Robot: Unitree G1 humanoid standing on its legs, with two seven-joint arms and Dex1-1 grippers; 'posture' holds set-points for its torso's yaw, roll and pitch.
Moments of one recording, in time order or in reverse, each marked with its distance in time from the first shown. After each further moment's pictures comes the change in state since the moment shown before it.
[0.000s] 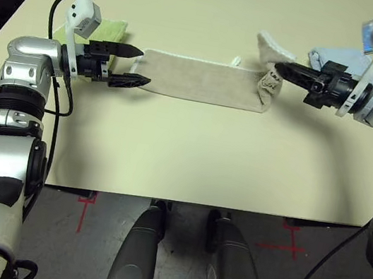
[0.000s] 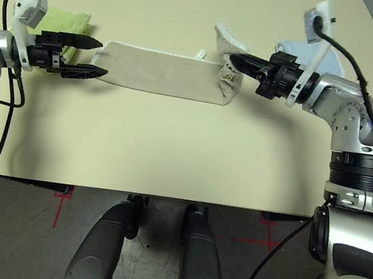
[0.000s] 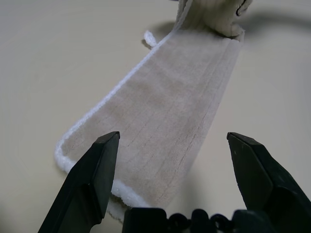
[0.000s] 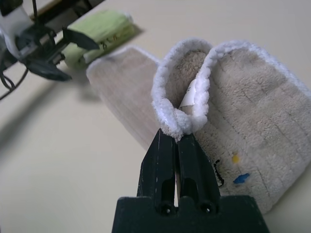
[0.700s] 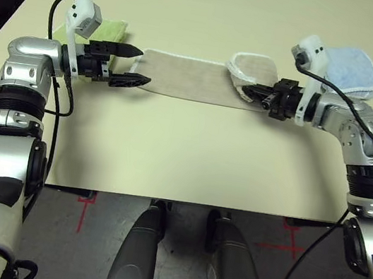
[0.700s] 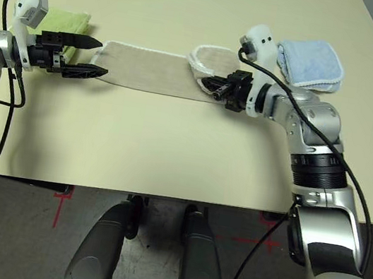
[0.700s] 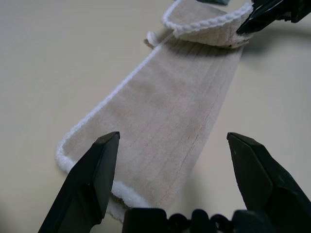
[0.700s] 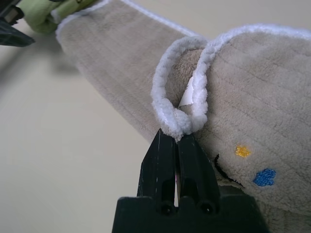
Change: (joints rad) left arm 0.001 -0.002 -0.003 -0.001 0.000 0.005 0.019; right arm -0.007 0.178 0.089 0.005 -0.141 0.069 -0.173
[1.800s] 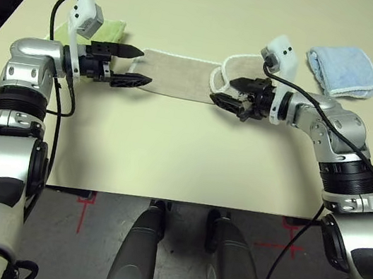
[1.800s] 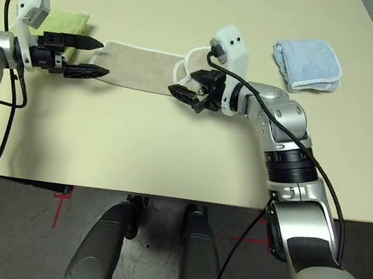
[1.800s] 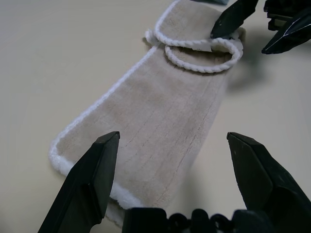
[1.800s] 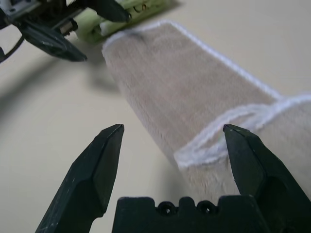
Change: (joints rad) left arm 0.017 -0.009 0.000 -0.010 -0.002 0.016 0.004; right arm -0.042 0.107 0.055 0.098 -0.080 -0.239 0.128
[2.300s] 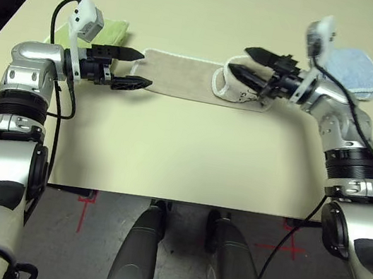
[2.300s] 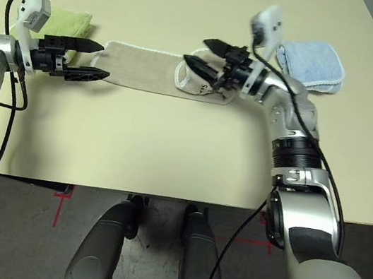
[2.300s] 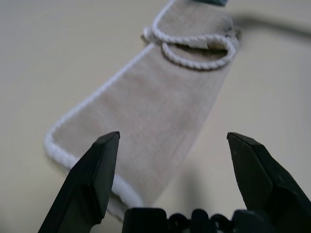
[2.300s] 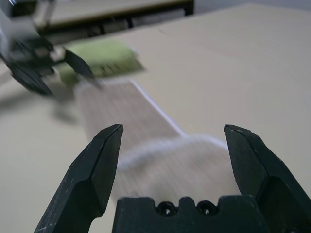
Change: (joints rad) left arm 0.100 0.010 0.019 -0.115 -0.039 0.054 0.006; right arm -0.069 -0.174 -0.182 0.493 -0.001 -0.625 0.301
